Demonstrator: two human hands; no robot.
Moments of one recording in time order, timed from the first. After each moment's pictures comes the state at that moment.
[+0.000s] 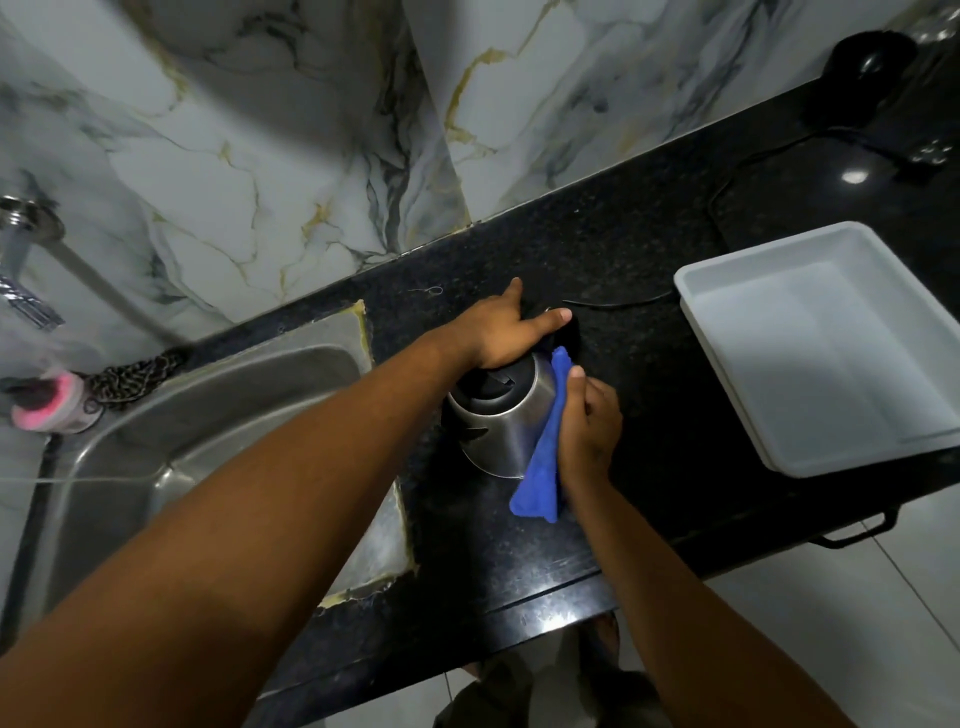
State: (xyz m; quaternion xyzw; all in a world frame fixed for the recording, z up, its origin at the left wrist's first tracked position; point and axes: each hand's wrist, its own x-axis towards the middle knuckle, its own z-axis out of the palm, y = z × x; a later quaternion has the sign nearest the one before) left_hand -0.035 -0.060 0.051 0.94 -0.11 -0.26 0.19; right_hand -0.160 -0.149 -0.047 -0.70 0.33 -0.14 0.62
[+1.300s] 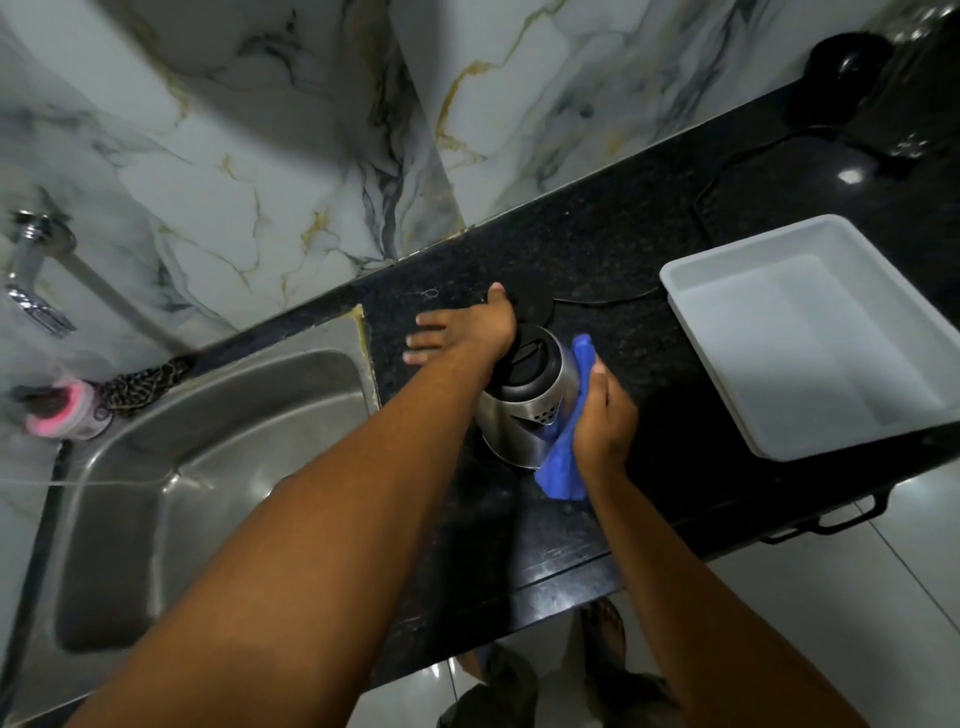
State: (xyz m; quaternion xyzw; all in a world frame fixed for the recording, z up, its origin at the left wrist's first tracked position) left_hand -0.061 -0.086 0.057 0.86 0.34 -0.18 0.33; right_hand -0.169 -0.170 -0.061 -0.63 0.31 -0.16 0.69
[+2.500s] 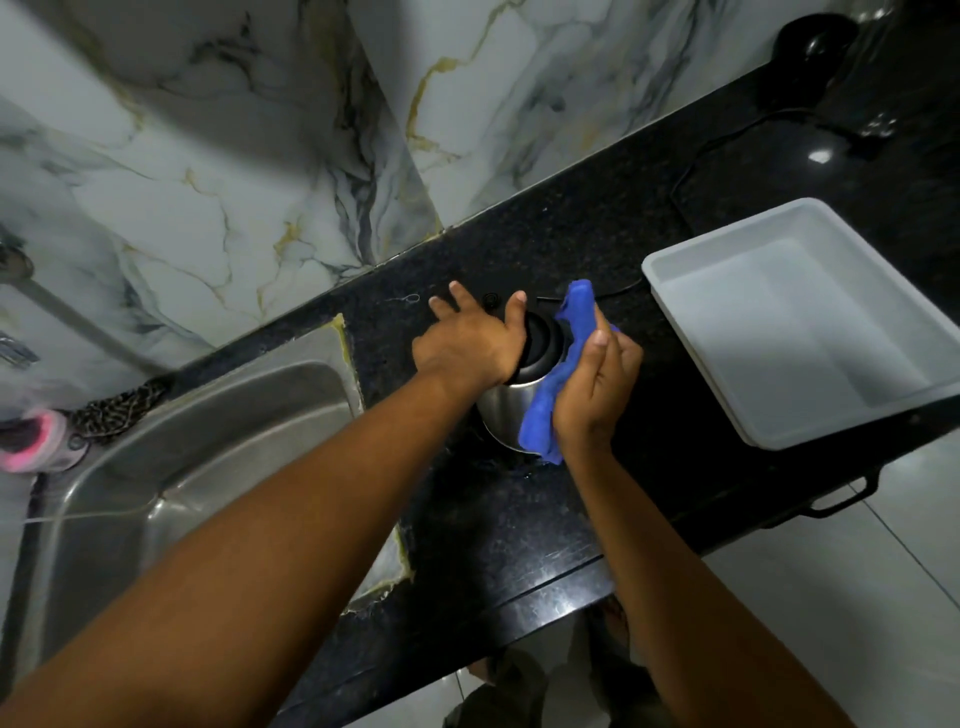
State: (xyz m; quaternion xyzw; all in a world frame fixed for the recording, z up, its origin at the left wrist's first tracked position) left_hand -0.072 -0.079 0.053 0.99 0.03 -0.15 0.07; right_hand -0.153 -0.166 -0.014 -0.66 0.29 -0.28 0.64
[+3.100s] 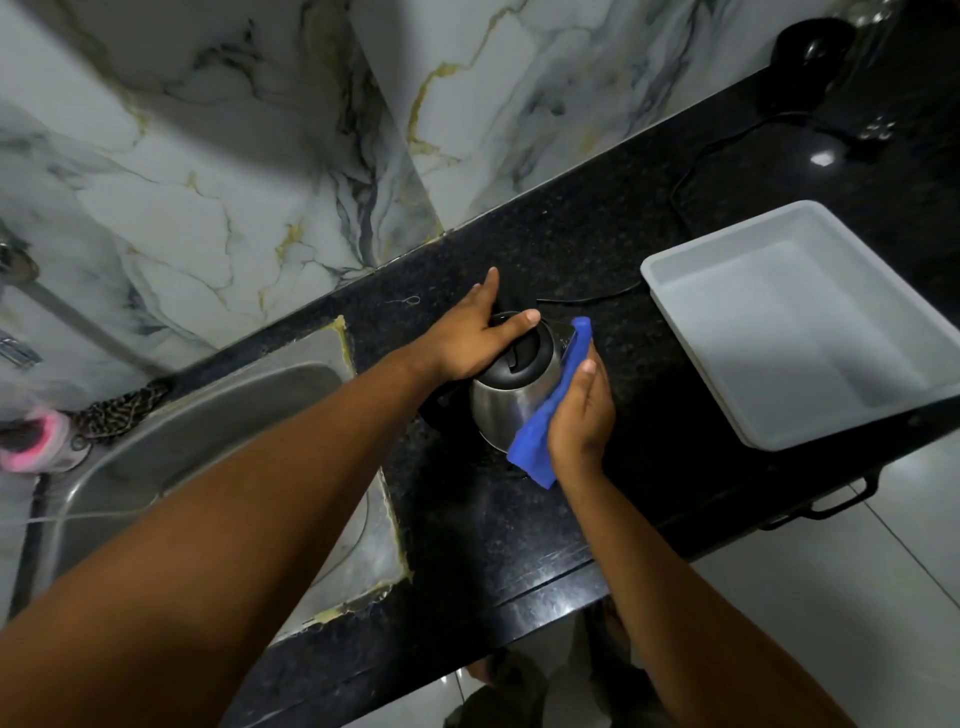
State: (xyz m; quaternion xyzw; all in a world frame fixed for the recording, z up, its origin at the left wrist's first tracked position) left_hand -0.053 -0.057 0.056 0.93 -0.15 -0.23 0.23; right_hand -0.165 -0.158 -0.039 -0.65 0.28 -0.22 0.67
